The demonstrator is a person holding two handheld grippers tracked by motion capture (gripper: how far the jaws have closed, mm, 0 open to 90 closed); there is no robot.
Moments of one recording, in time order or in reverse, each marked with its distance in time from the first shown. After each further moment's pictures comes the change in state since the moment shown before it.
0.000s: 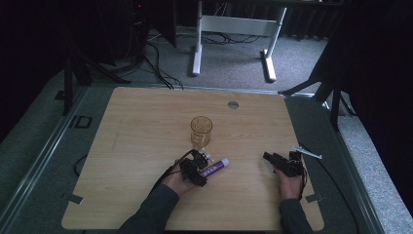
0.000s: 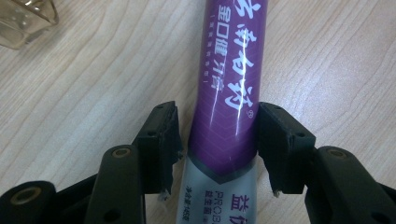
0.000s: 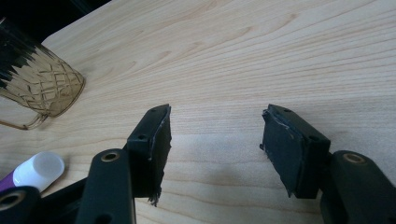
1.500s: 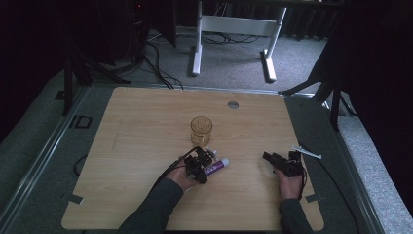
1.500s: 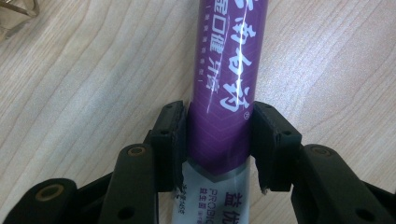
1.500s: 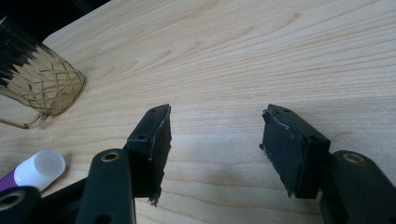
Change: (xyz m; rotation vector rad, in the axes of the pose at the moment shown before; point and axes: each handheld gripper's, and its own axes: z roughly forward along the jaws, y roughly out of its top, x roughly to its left) left arm 0.001 0.019 0.002 0.150 -0.016 0.008; right arm 0.001 0.000 0.001 0.001 0.003 -0.002
